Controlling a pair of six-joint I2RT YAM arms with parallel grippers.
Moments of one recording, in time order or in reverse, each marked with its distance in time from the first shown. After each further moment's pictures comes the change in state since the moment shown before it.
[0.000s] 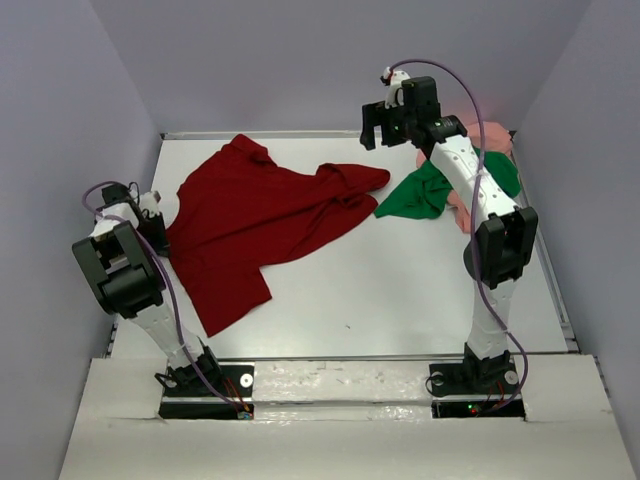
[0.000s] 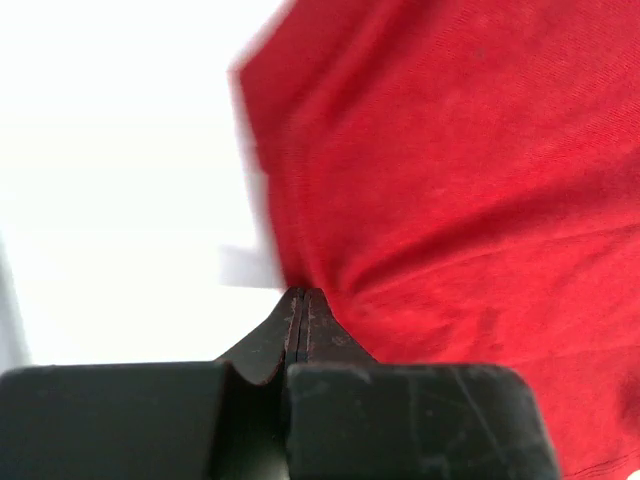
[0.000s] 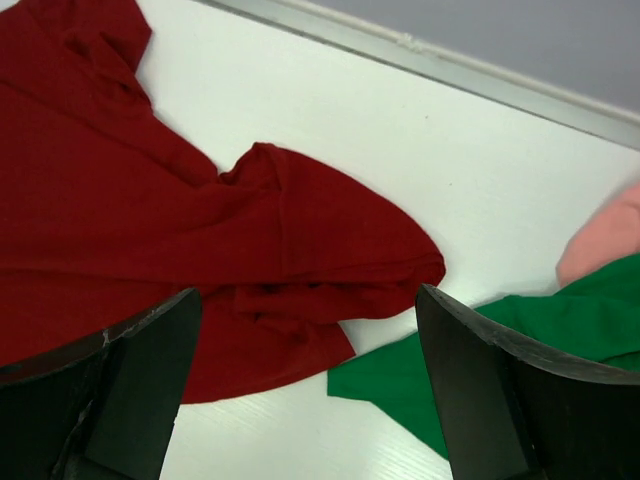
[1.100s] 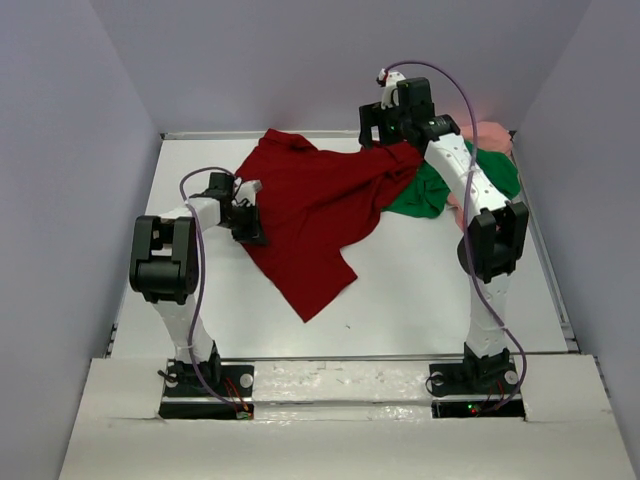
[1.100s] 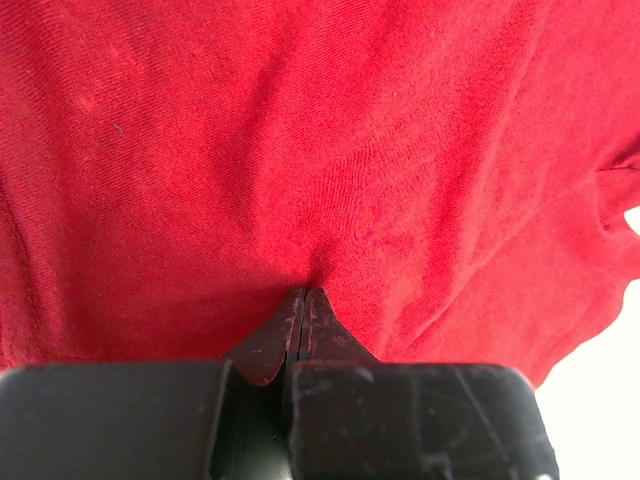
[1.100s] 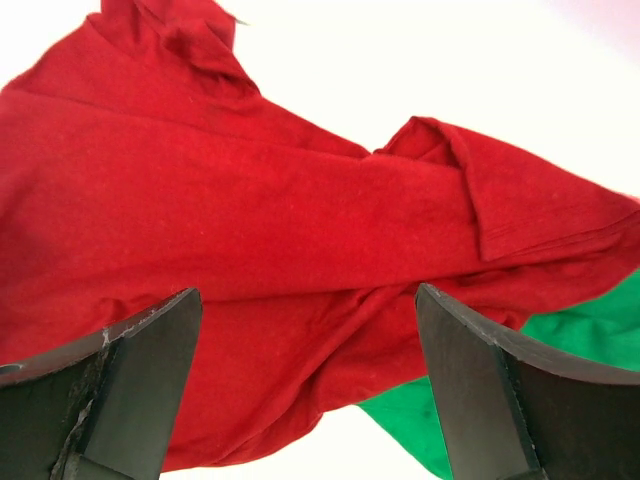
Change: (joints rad) left arm -0.552 0.029 -0.085 0.220 0.247 -0.278; right arm 0.000 0.090 0.050 0.000 0.016 -0.019
